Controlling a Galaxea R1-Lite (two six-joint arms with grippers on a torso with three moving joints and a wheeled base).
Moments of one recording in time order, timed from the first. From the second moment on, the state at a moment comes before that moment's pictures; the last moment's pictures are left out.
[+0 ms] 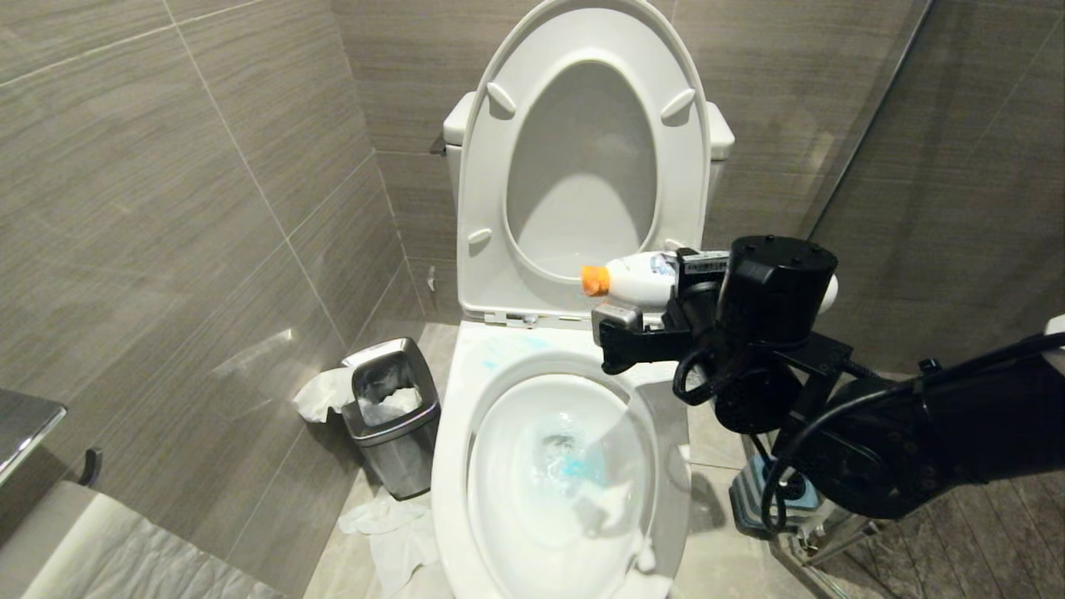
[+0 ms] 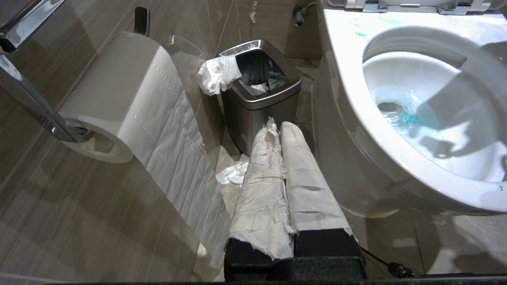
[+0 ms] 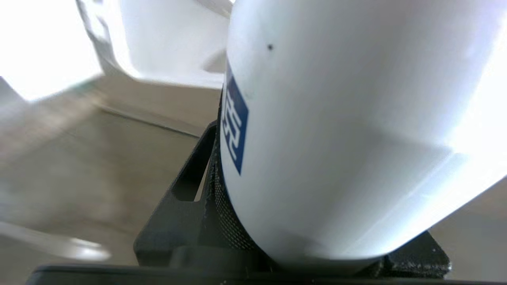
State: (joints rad) left arm -0.01 0.00 0.00 0.01 0.00 0.00; right arm 0.66 1.93 -1.03 -0.93 -0.72 -1.62
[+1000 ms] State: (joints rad) left arm -0.01 0.00 0.00 0.01 0.00 0.00; right arm 0.67 1.78 -1.33 -0.25 -0.65 -0.55
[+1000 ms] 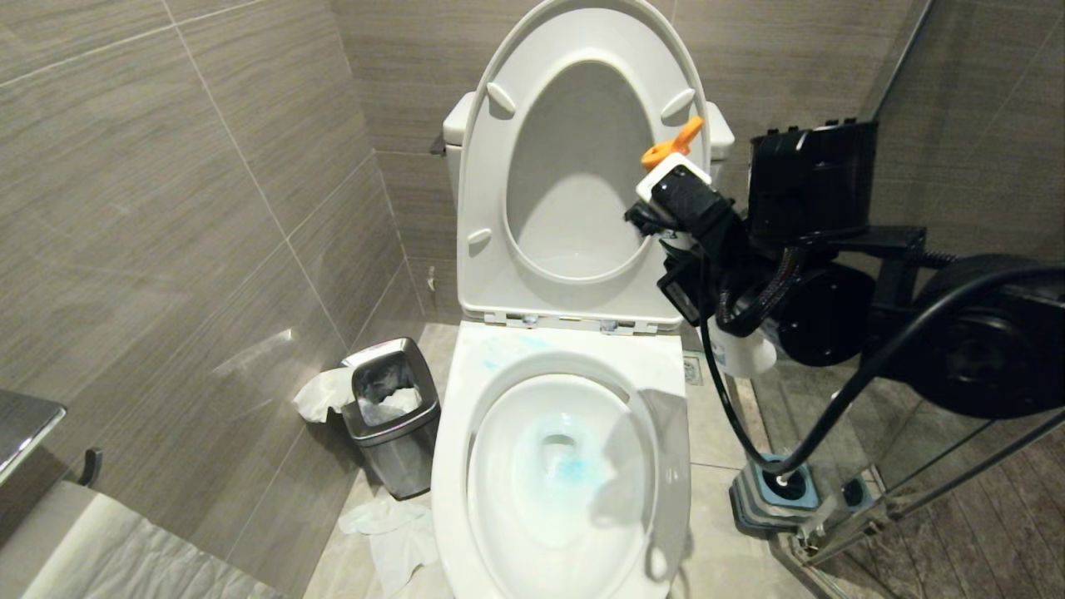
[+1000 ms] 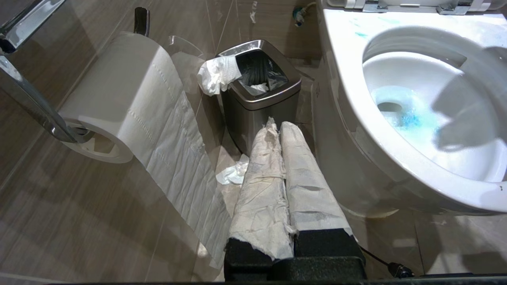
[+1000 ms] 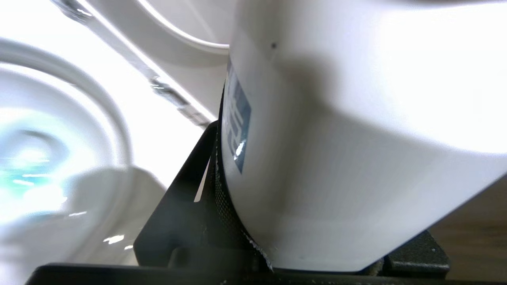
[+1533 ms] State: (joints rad) left arm -0.01 0.00 0.00 0.01 0.00 0.00; right arm 0.53 1.50 -1.28 0.09 -0.26 0.00
